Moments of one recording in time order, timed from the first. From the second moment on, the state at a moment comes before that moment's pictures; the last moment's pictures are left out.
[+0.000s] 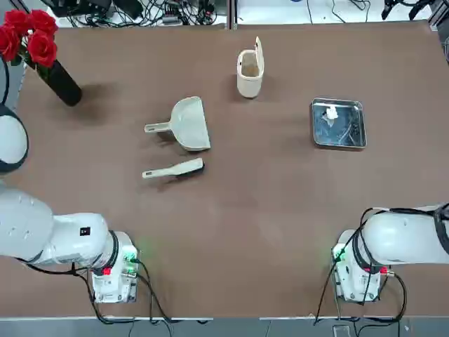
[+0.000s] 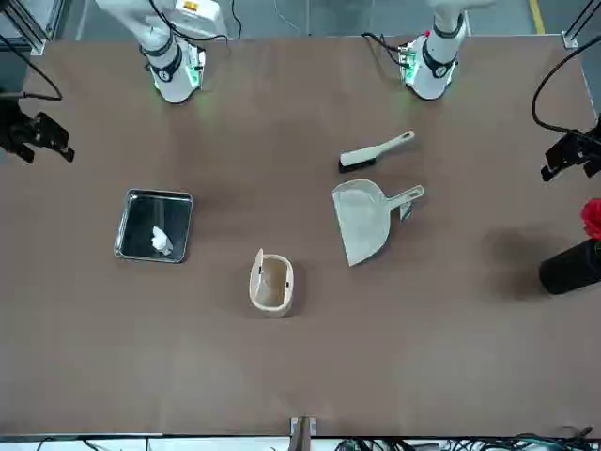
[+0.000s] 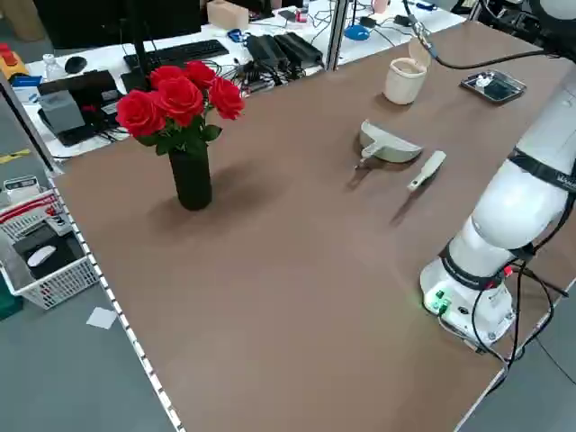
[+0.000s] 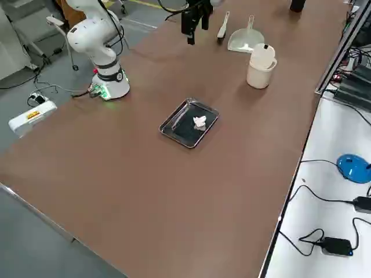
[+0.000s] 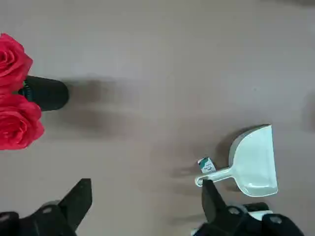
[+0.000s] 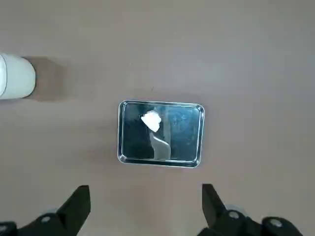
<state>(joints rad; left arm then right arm) 0.08 0.02 -0.05 -1.50 -0.02 1.58 -0.05 -0.02 -0.10 -0.04 -1.68 0.04 1.58 -0.05</state>
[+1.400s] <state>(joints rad) 0.02 0.06 -0.16 -1.54 -0.05 1.57 0.62 -0.02 -0.10 -0.04 -1.68 0.04 1.62 -0.05</state>
